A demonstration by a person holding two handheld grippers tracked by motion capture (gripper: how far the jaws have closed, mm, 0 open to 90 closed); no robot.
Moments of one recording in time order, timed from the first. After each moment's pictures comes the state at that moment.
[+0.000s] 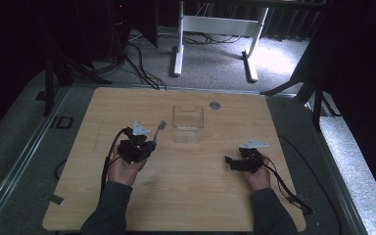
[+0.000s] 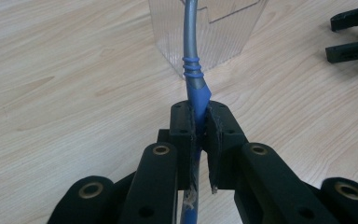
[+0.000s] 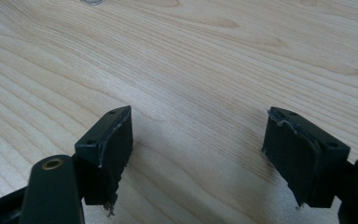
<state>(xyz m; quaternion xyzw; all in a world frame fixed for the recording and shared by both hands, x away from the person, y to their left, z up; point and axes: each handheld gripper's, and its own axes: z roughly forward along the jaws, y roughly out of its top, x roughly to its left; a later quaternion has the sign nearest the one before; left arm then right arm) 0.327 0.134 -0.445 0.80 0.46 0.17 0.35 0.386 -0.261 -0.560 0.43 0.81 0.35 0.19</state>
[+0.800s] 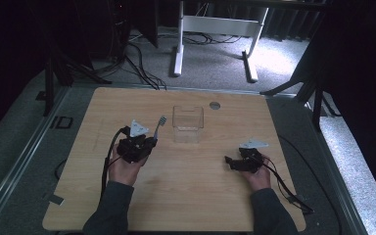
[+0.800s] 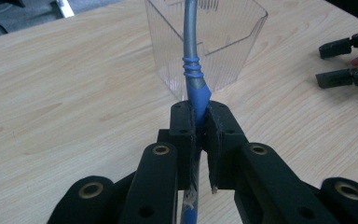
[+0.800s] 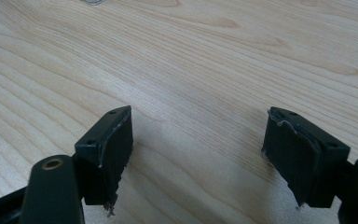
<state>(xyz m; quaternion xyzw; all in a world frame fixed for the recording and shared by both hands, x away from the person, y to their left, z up) 0.322 0.135 -0.438 0.78 0.45 0.20 0.39 0.386 -0.261 -0.560 0.43 0.81 0.35 0.19</state>
